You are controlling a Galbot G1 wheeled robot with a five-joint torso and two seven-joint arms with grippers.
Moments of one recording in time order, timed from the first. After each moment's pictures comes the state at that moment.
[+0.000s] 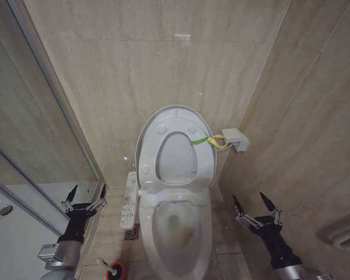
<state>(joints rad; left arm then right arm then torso) 1.59 -1.32 -0.69 -2.12 -0.27 -0.13 -0.02 -1.89 1.42 0.77 2.31 0.41 0.21 -0.20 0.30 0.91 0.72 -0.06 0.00</state>
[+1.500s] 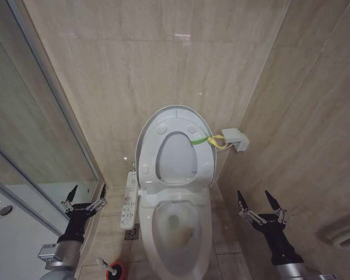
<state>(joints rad) 1.59 -1.32 -0.69 -2.12 -0.27 -0.13 -0.02 -1.85 1.48 0.78 2.31 0.42 0.22 -0.19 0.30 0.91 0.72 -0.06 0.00</state>
